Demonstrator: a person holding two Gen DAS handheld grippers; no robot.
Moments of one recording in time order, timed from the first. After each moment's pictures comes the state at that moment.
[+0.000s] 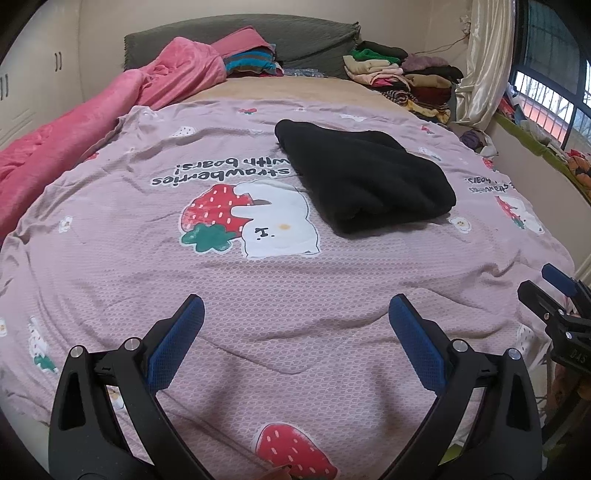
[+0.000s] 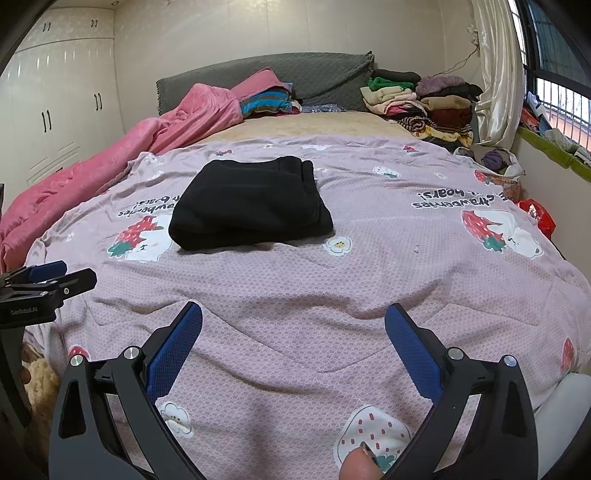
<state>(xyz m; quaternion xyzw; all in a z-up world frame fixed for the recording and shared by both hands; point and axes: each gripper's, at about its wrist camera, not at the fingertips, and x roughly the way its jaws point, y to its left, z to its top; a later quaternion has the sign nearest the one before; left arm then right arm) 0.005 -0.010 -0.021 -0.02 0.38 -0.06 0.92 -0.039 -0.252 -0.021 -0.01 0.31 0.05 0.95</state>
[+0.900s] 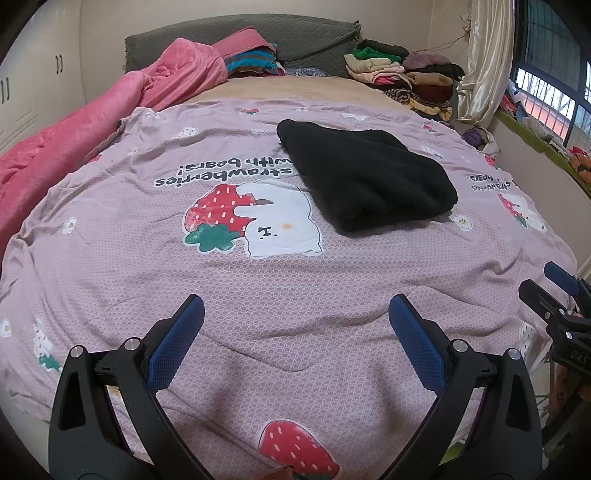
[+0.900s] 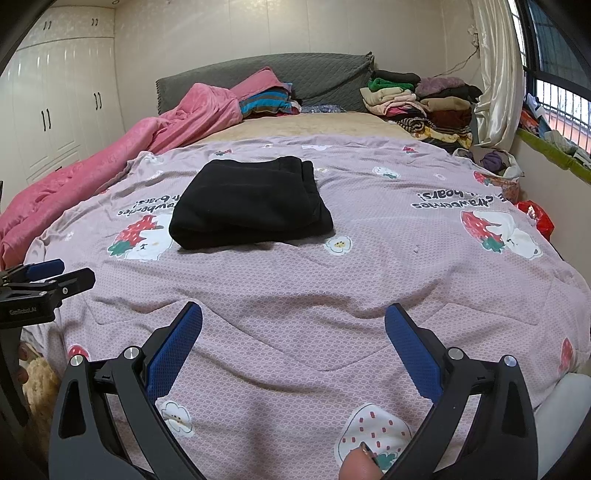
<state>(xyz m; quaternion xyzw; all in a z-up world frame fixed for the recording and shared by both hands) 0.005 -0.009 -0.022 -0.02 0.38 -0.06 0.92 -0.039 -0.252 -0.021 -0.01 0.31 0.05 0.95</state>
